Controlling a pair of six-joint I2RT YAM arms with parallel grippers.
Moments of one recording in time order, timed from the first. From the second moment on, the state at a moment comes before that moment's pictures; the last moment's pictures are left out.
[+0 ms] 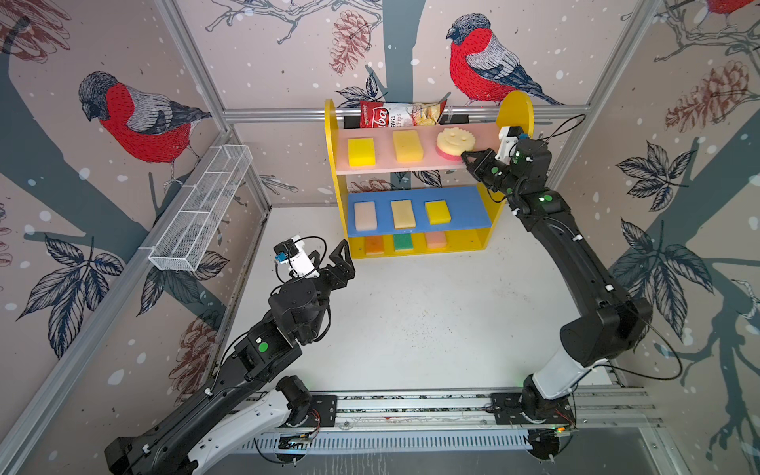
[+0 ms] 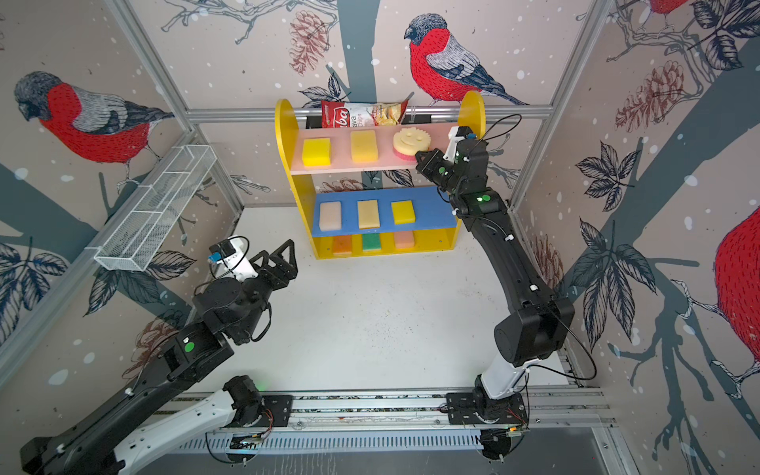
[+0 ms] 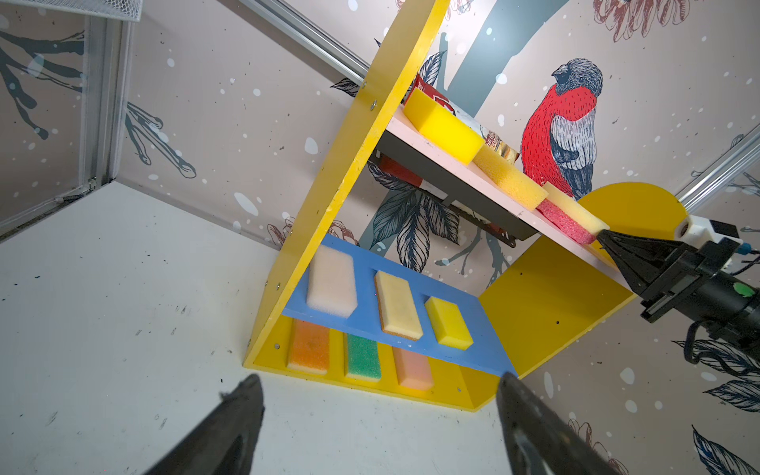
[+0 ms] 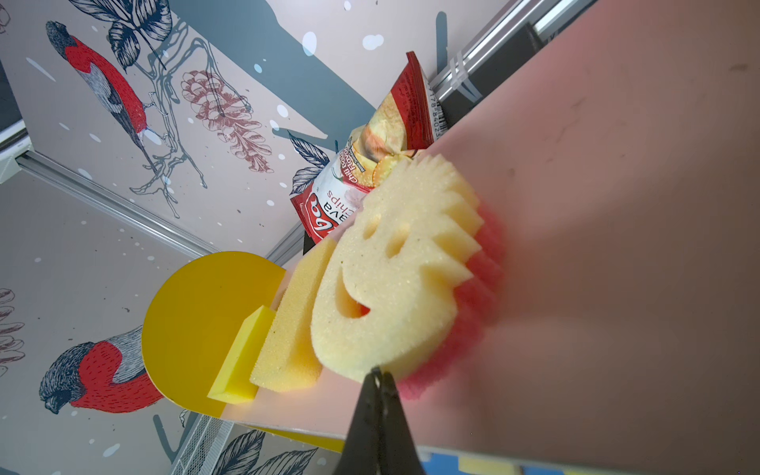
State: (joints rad) left arm -0.79 0.70 0.85 -0.21 -0.65 -0.60; right arm 0.31 1.68 1.83 -0.24 -0.30 0.79
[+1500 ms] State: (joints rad) left arm -0.79 0.69 0.84 -0.21 -0.65 -0.61; right arm 0.52 1.76 2.06 -0.39 -0.10 0.58
